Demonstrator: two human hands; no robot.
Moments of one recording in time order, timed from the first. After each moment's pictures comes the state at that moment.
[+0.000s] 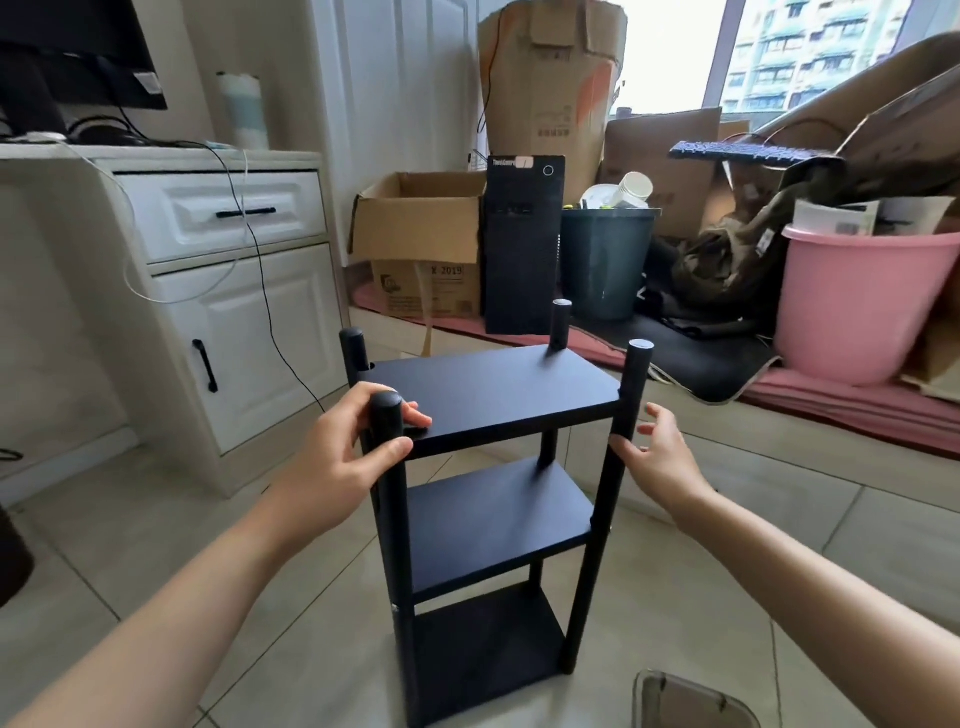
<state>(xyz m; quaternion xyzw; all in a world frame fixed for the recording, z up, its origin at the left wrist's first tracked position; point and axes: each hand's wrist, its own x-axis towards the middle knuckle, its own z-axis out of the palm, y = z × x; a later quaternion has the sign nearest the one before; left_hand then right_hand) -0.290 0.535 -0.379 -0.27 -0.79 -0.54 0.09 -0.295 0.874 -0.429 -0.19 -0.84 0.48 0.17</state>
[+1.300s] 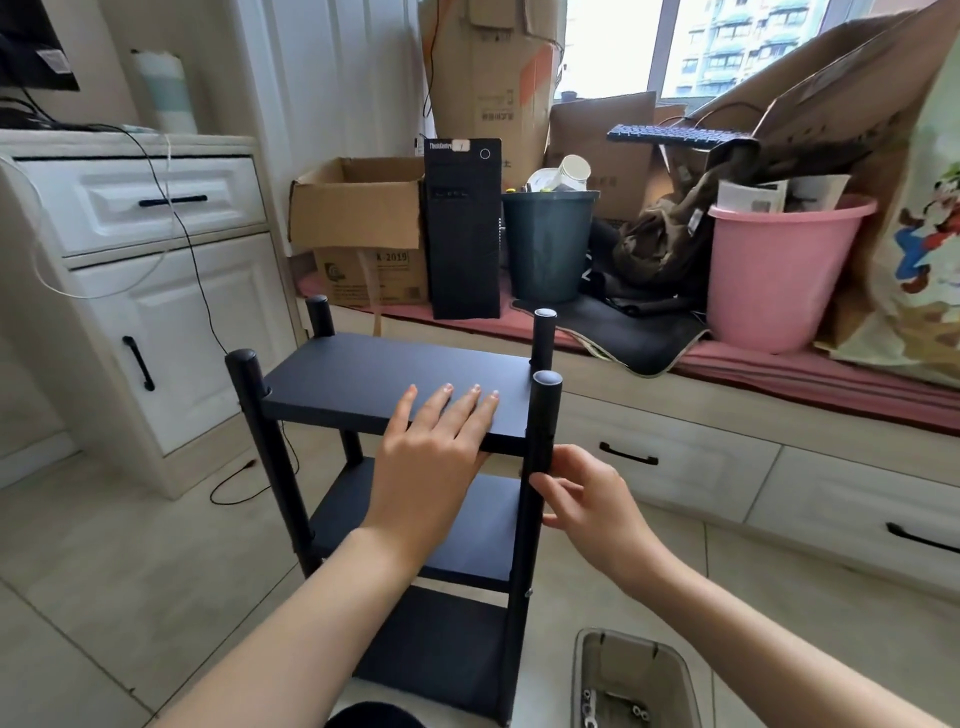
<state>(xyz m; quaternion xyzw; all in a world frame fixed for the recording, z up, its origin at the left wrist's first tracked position) -0.266 0.674 -0.421 -0.29 -0.85 -0.02 0.43 -0.198 0.848 -0.441 -0.03 -0.81 0.57 0.14</state>
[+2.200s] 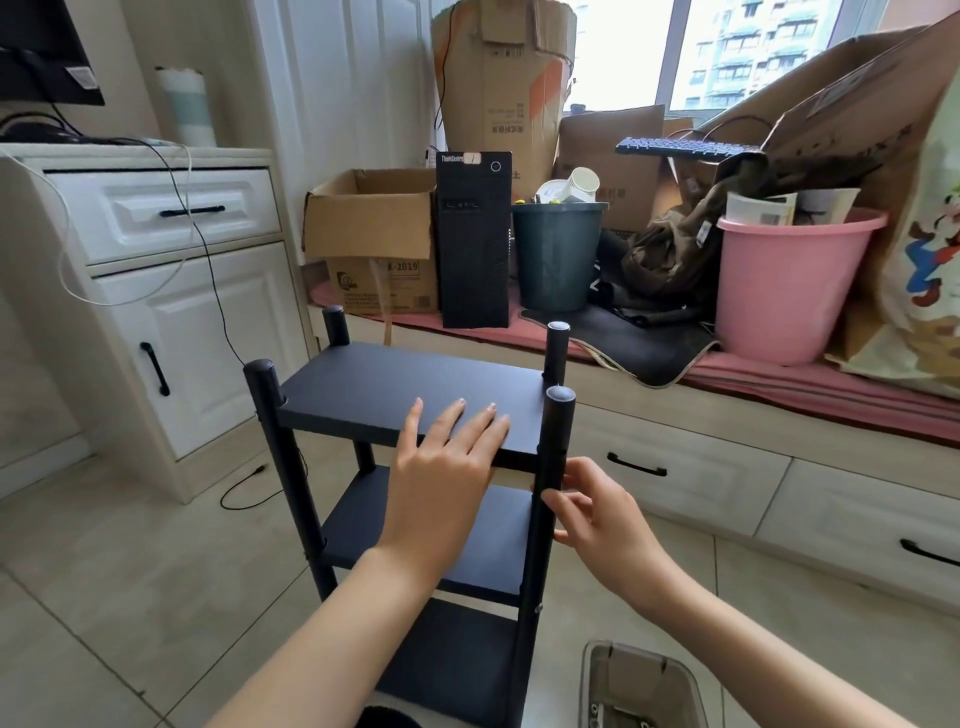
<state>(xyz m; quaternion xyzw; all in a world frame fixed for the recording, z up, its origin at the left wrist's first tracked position) -0.259 0.676 -0.427 -0.29 -0.85 -0.05 0.44 -0.190 0.847 -0.443 -0.02 -0.83 0.55 0.14</state>
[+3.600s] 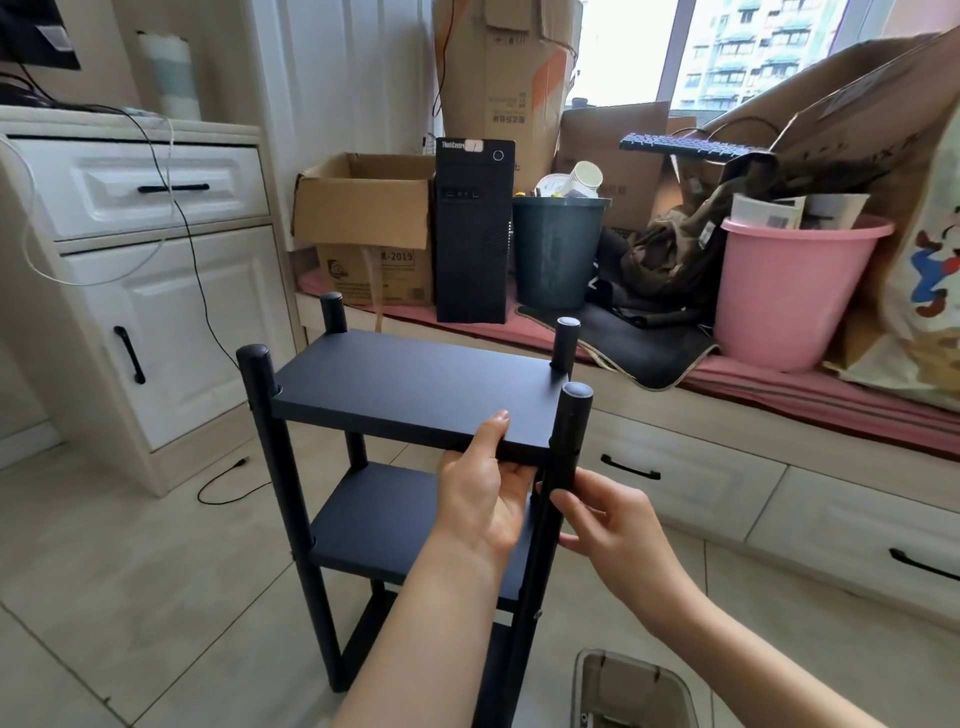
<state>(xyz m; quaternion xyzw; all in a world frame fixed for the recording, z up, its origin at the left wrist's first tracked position) -0.253 0.728 -0.402 0.05 -0.31 -0.94 -0.13 -0.194 0.846 -0.441 -0.04 -0.78 0.60 0.15</state>
